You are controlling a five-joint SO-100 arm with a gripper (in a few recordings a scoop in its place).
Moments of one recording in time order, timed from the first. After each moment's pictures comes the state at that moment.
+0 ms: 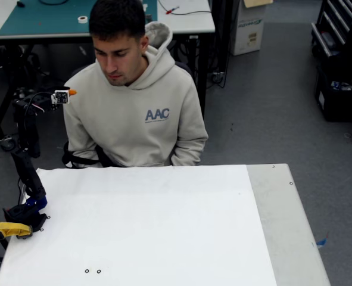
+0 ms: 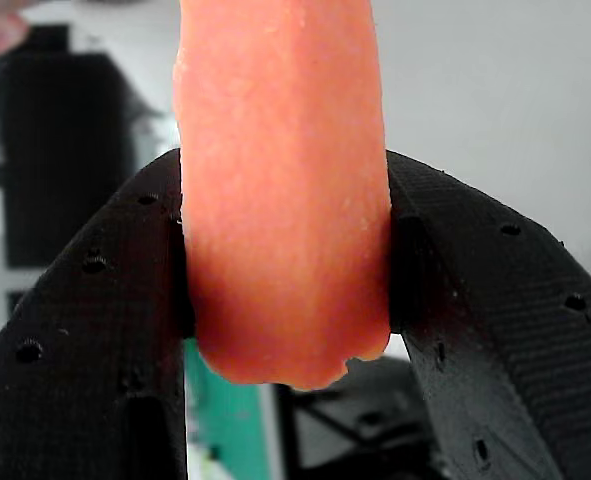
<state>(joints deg) -14.2 96.5 9.1 94.2 90.6</state>
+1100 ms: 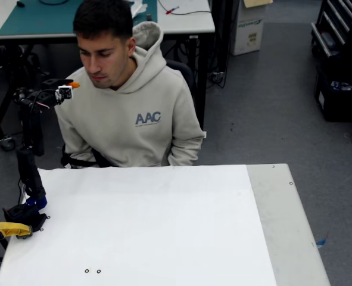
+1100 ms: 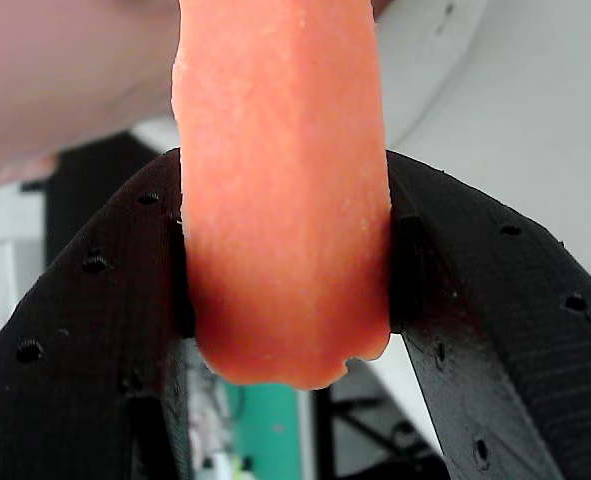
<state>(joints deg) -14.2 86.8 6.2 88.3 91.6</state>
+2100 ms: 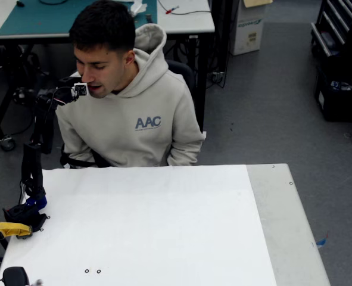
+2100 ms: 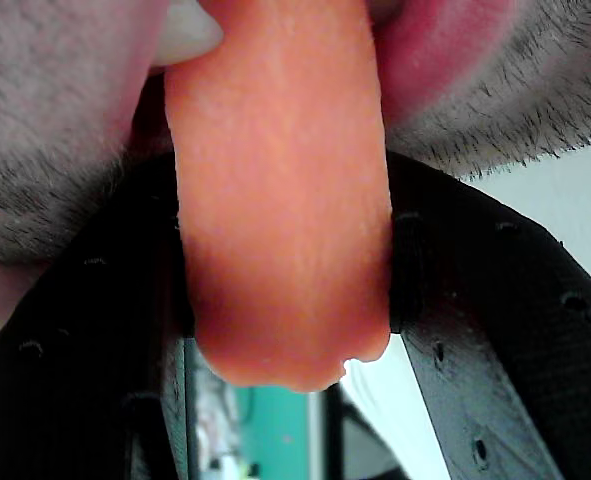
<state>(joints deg) -14.4 75.5 6.1 74.6 91.1</state>
